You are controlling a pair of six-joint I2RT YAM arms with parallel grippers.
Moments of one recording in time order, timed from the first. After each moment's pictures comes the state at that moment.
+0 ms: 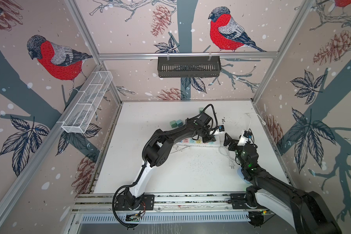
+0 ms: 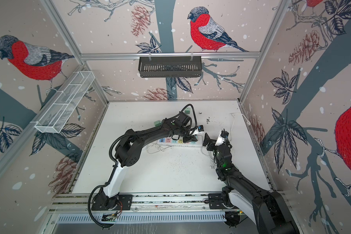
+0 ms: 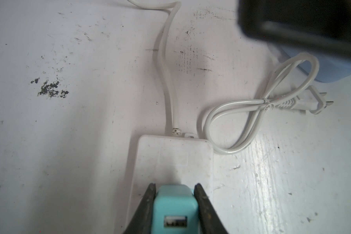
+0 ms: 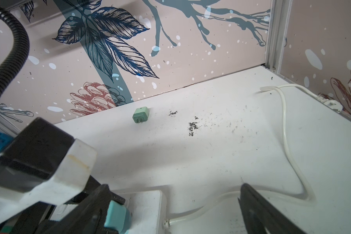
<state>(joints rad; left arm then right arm) -0.82 2.27 1.81 -0.45 0.47 0.63 0.32 0.96 0.14 0.66 0.21 0.31</state>
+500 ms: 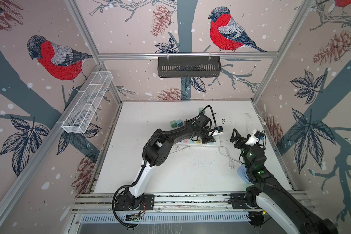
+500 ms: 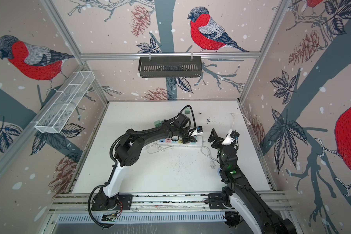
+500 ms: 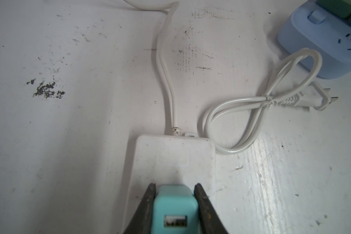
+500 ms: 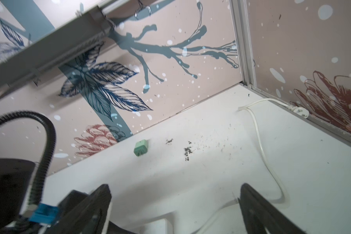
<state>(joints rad) -0.80 2.26 1.74 -0.36 0.51 0.62 0.30 0.63 0.22 0.38 0.30 0.49</state>
